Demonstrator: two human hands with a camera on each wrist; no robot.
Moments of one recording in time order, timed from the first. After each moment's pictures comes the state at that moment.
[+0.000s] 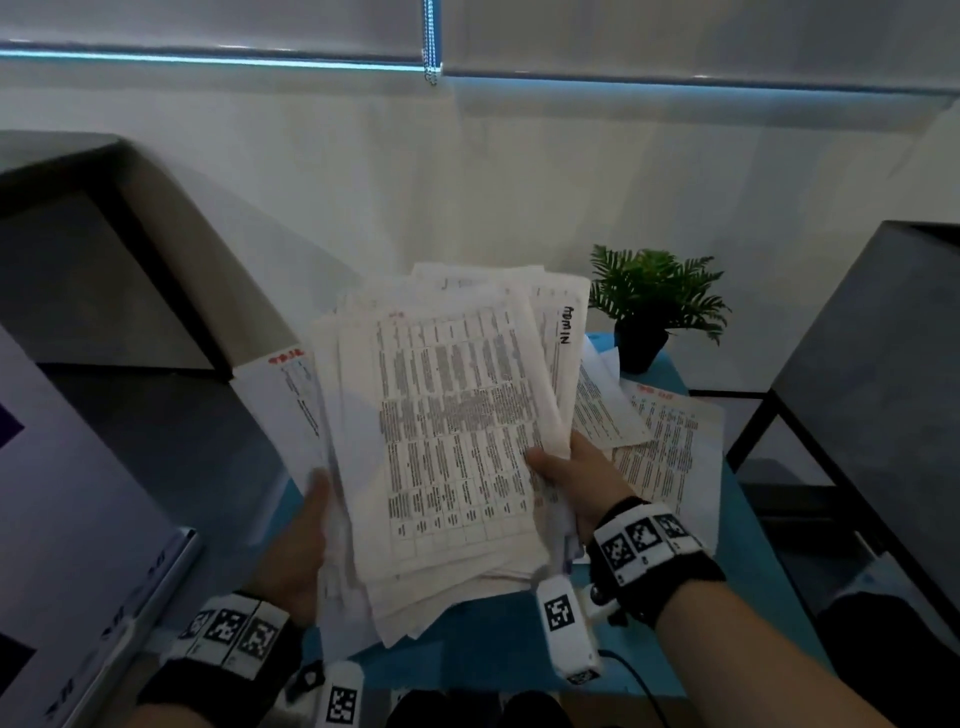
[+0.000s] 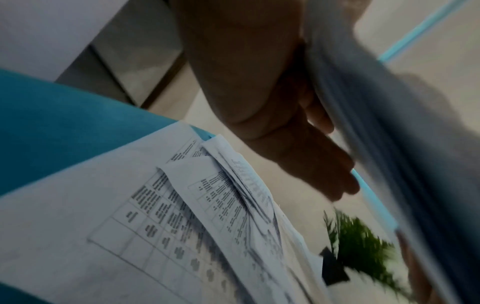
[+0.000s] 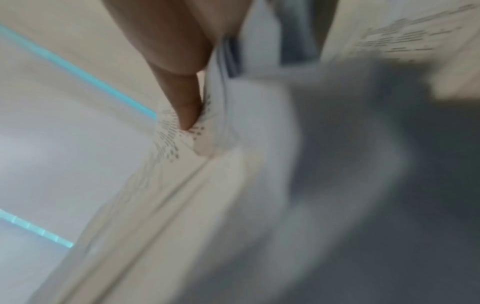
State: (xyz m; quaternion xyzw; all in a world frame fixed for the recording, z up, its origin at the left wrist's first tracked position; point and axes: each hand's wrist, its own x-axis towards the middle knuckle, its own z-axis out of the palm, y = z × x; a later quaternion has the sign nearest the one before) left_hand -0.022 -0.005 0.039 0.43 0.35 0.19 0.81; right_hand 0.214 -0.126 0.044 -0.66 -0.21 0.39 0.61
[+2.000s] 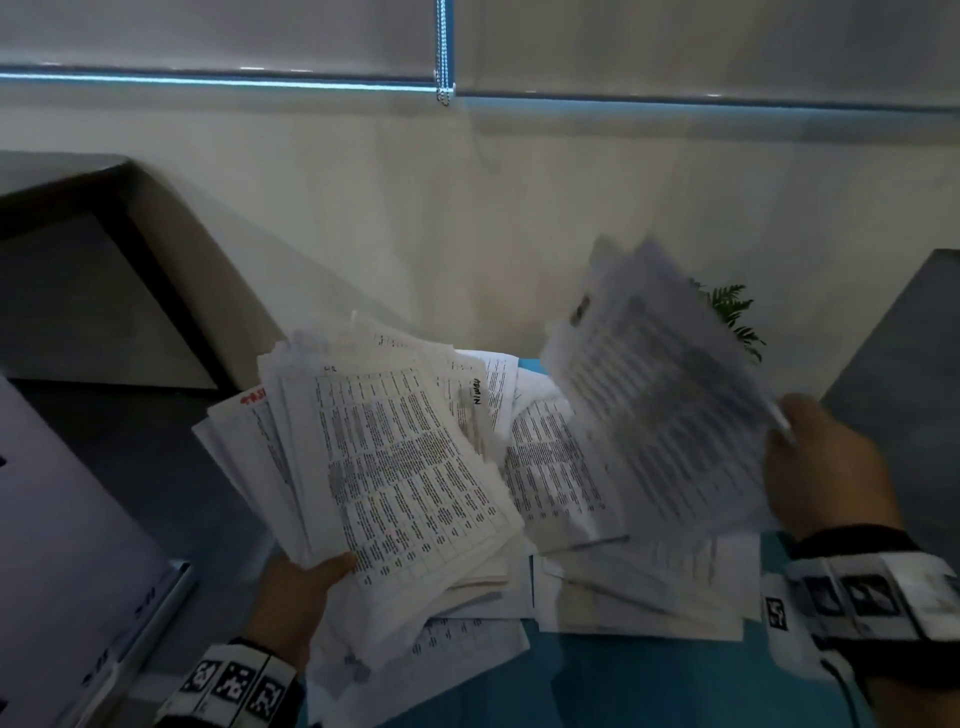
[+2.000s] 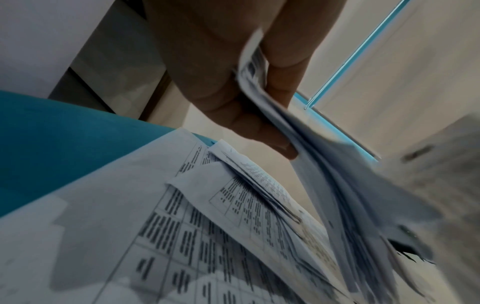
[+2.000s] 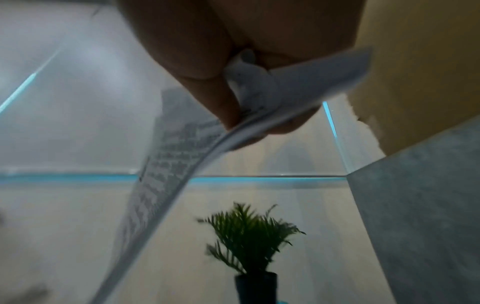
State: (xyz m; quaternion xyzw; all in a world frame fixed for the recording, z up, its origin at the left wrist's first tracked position) left_hand -0.006 0.039 -0.010 0.44 0.47 0.34 0.69; right_hand 0.316 -0.197 0.120 -0.91 -0.27 -0.11 0.29
